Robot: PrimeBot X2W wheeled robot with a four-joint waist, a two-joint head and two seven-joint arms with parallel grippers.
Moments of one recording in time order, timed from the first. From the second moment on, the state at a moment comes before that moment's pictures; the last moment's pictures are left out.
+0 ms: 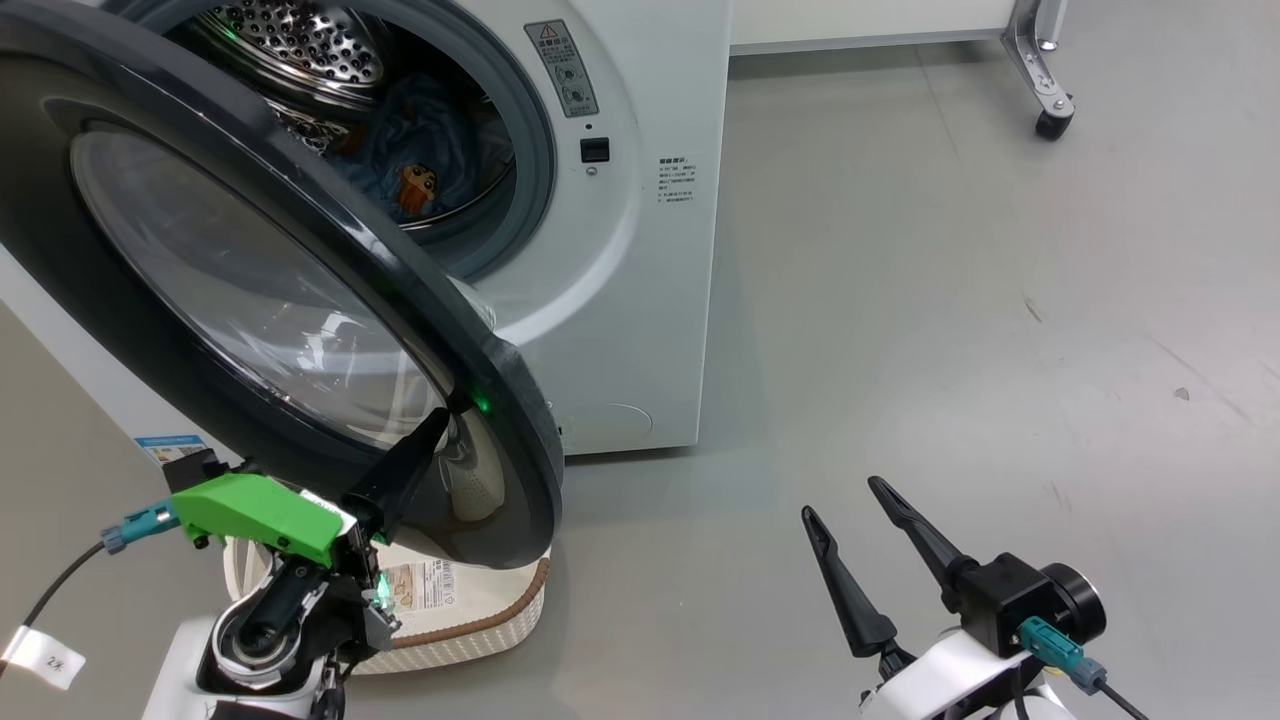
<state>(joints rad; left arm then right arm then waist) -0.22 0.04 -0.09 0.25 -1.69 -0.11 0.44 0.01 -0.09 0.39 0.17 0.17 0.12 -0.26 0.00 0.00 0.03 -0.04</state>
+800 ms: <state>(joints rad) 0.02 0.28 -0.21 0.21 -0.82 -0.12 -0.10 0.01 -0.09 0.28 0.17 0.17 0.12 -0.26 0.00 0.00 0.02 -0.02</state>
